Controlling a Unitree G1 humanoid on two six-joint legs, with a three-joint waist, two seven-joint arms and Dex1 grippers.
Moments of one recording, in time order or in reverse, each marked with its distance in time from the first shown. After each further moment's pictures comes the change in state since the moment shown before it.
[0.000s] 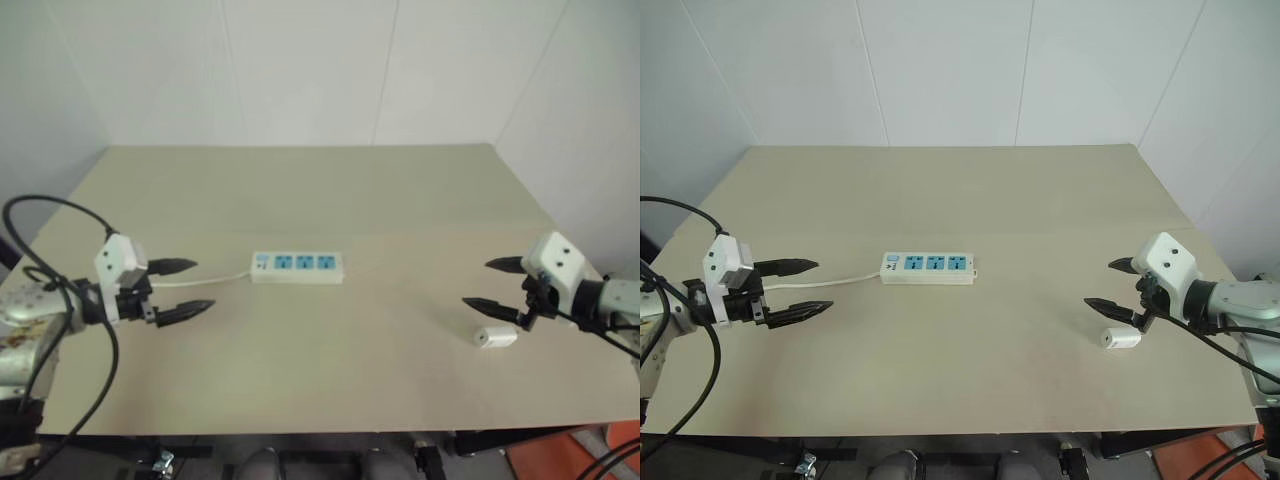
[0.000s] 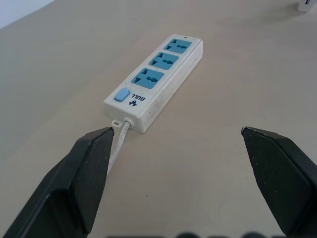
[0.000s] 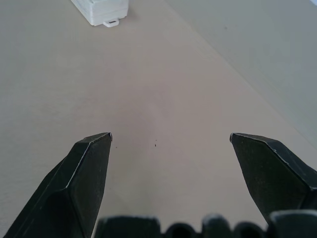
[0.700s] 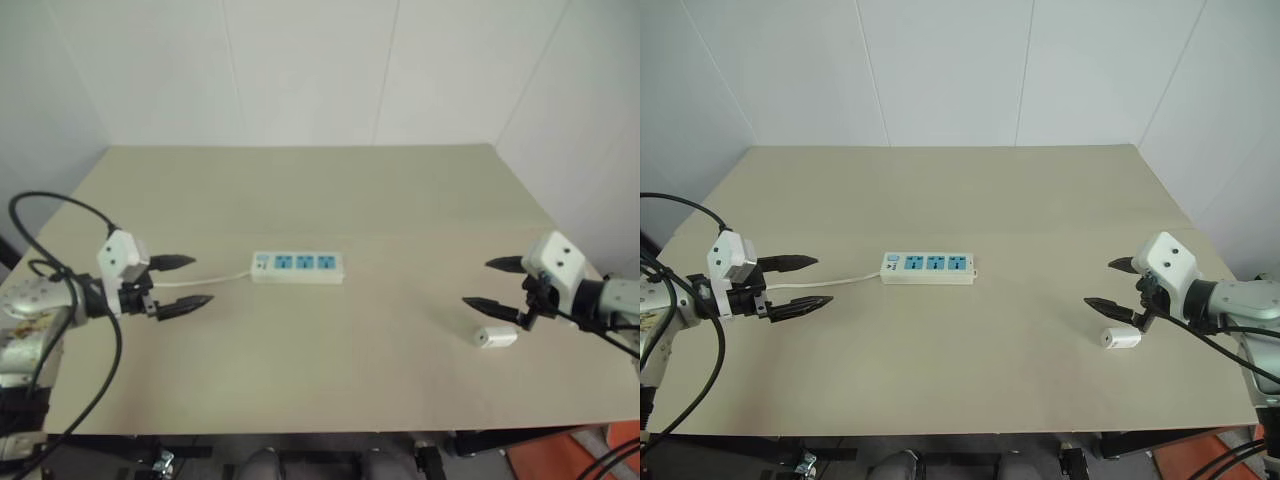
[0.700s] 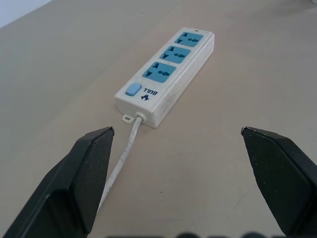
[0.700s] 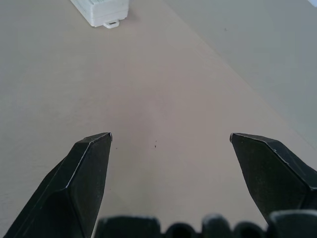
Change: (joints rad) left arm -0.070 -0.014 -0.037 0.100 0.042 -0.040 -0.003; right arm 0.000 0.000 -0.002 -0.002 0.001 0.000 0.000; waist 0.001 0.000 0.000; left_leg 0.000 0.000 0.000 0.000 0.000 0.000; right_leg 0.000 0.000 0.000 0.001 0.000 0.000
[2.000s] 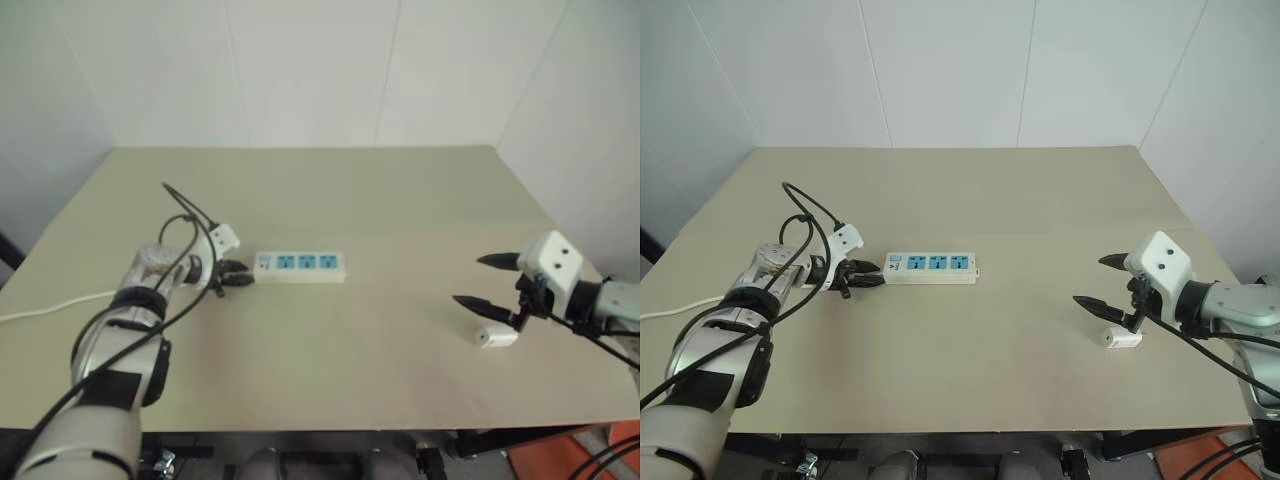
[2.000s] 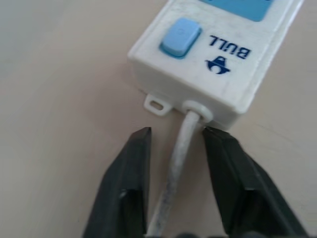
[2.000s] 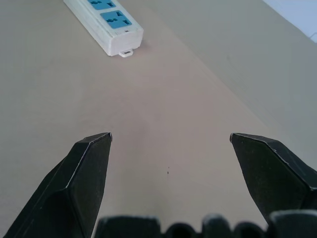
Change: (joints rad) left arm -0.725 -0.349 -0.366 1.113 0.553 -0.293 0.075; right arm 0.058 0.027 -0.053 -0.158 0.041 0.052 -0.052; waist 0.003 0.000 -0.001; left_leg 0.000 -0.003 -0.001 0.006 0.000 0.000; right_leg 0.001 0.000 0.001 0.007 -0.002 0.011
